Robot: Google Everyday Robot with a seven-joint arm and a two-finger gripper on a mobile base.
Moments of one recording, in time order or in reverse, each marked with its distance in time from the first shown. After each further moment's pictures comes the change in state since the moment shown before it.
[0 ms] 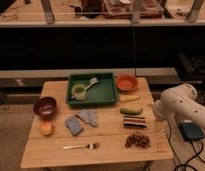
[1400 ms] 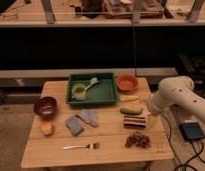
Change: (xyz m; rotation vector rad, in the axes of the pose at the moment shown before) arm -0.056 -0.008 -0.025 -0.066 -0.243 0.005
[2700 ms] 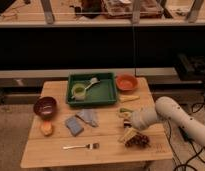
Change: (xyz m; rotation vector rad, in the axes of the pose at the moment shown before) arm -0.122 0.048 0.066 -0.102 -0.530 0.264
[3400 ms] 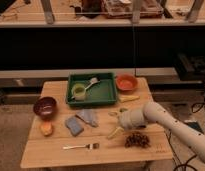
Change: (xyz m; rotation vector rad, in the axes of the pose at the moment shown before) arm -0.019 -0.032 0.064 0.077 -0.064 -0.013
